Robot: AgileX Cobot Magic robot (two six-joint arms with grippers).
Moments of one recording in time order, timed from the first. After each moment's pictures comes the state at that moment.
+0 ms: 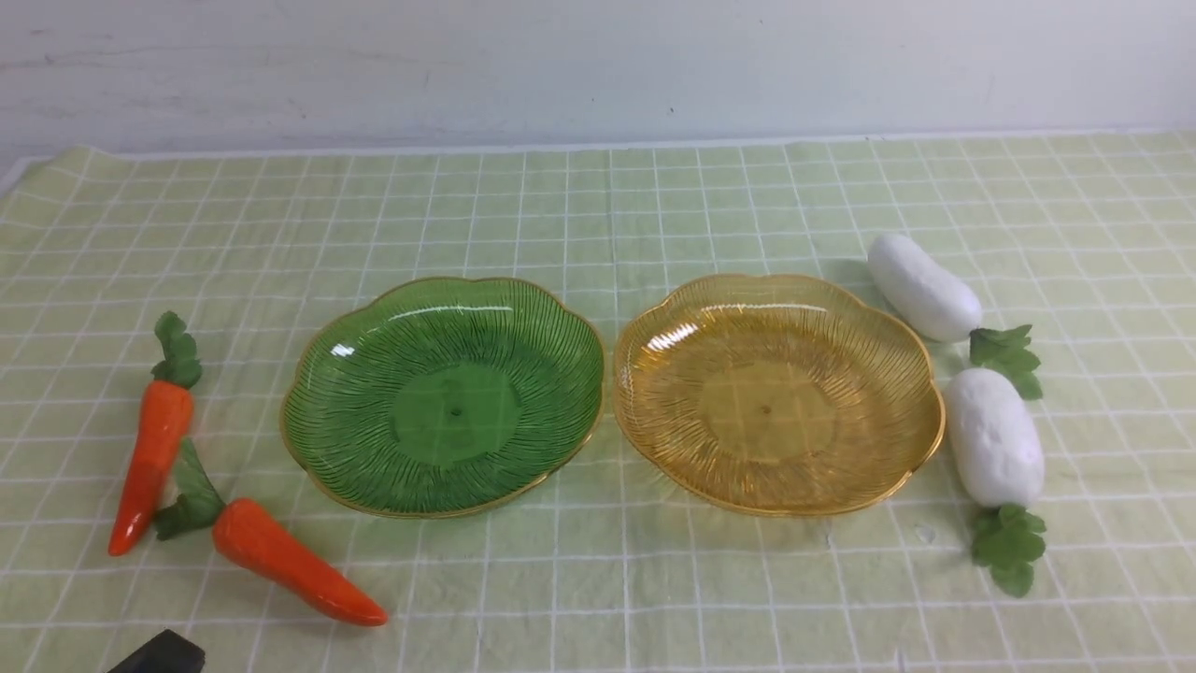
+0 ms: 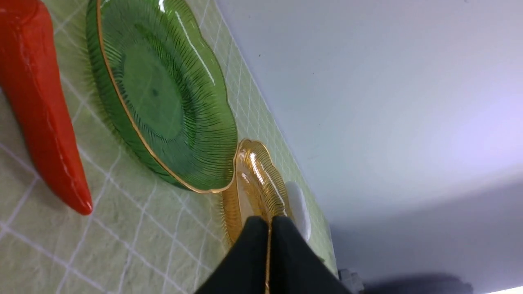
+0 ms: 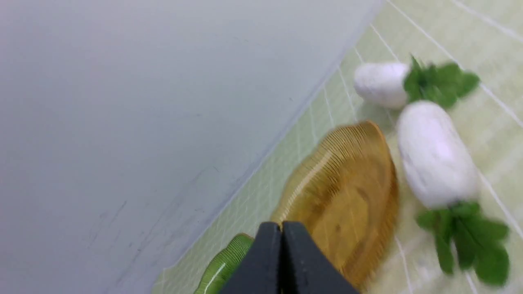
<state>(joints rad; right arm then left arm) 0.00 -0.01 -0.07 0.82 0.32 0.06 -0.02 -0.01 0.01 -1.04 0.35 -0.13</state>
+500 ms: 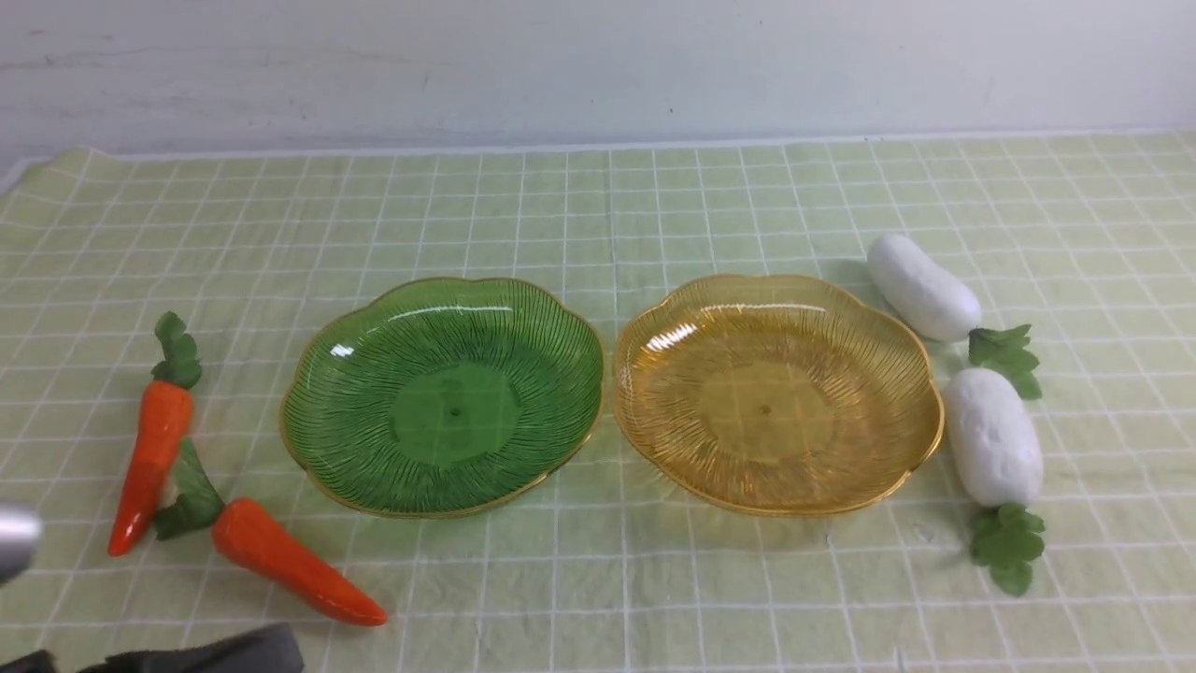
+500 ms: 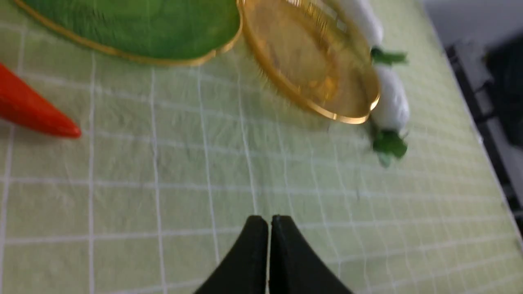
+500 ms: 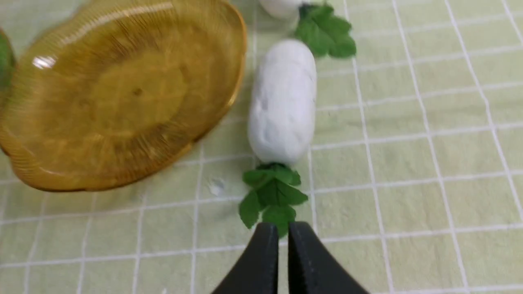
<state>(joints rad) 0.00 0.89 -0.58 0.19 0.65 0.00 -0.02 0.54 -0.34 -0.89 0.80 0.27</state>
